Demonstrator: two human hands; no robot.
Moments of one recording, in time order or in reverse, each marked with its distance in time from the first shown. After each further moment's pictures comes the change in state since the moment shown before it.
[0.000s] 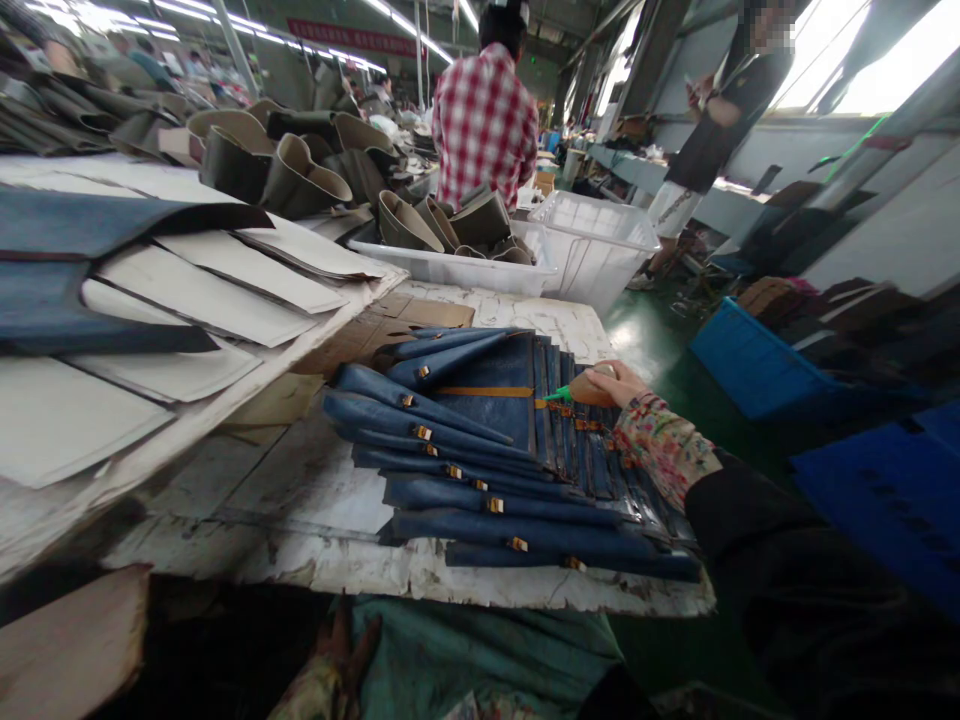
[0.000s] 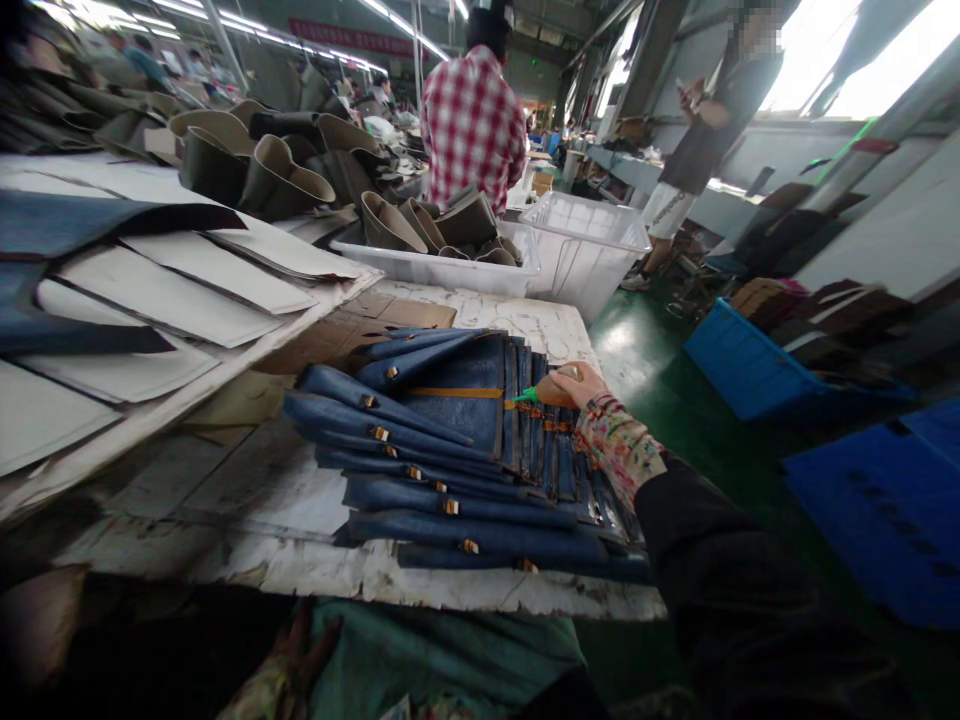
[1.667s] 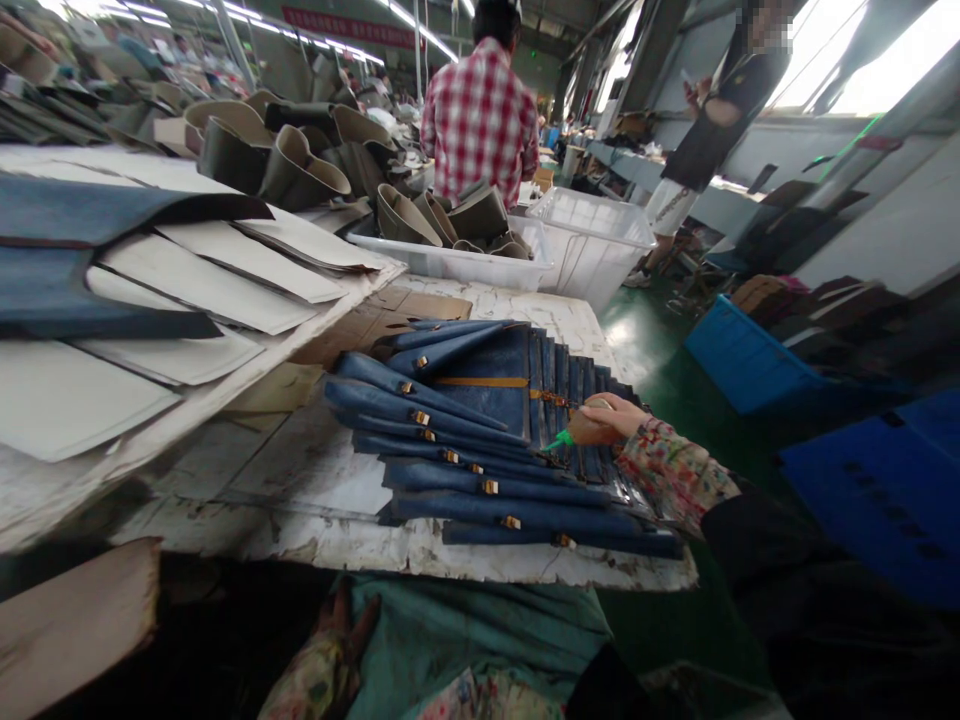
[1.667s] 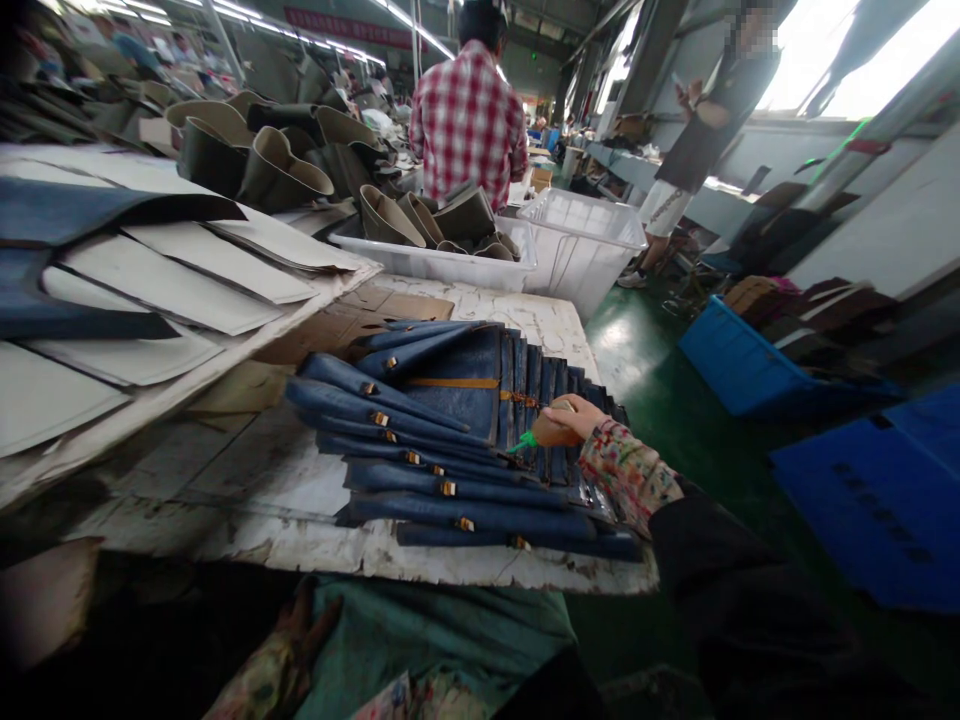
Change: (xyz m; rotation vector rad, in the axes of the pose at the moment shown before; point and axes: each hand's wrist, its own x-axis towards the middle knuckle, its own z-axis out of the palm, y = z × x) left_hand -0.005 0.009 -0.009 -0.025 -0.043 -0.014; right_hand -0.040 0.044 0.001 0.041 -0.314 0.015
